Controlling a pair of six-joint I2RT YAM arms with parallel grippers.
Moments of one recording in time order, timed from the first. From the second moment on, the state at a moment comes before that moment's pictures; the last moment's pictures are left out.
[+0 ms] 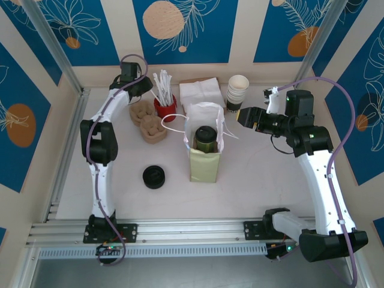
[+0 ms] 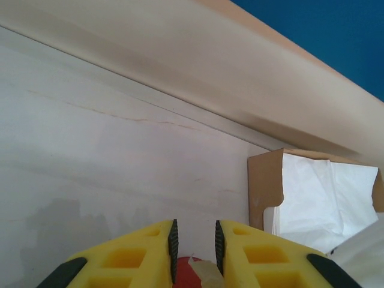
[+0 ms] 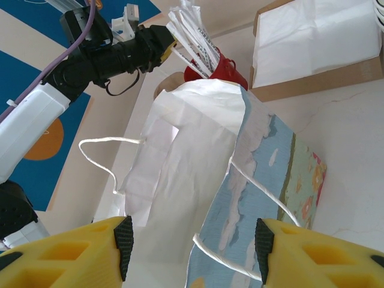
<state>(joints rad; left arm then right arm) -0.14 2.27 2.06 -0.45 0.14 -0.59 0.11 1.08 1.35 -0.86 -0.60 0.42</state>
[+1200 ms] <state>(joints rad) -0.18 1.85 2.00 -0.52 0.18 -0.46 0.11 1.07 1.35 -0.86 -0.60 0.42</state>
